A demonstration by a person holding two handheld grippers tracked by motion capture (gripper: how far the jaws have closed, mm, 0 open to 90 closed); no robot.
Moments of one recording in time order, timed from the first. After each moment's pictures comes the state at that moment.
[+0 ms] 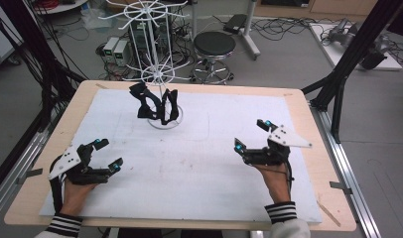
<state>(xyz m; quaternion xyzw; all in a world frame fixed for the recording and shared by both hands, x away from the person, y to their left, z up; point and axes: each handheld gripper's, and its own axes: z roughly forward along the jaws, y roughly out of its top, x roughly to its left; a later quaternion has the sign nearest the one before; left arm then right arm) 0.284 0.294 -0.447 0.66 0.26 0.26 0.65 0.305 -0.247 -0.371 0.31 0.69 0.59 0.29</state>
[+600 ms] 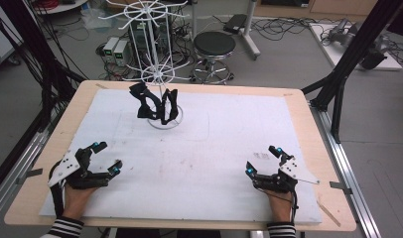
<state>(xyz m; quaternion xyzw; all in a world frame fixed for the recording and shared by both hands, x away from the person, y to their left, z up) 0.274 0.294 -0.455 0.64 0.26 0.28 0.66 0.268 -0.280 -0.448 0.34 0.65 0.61 0.31</state>
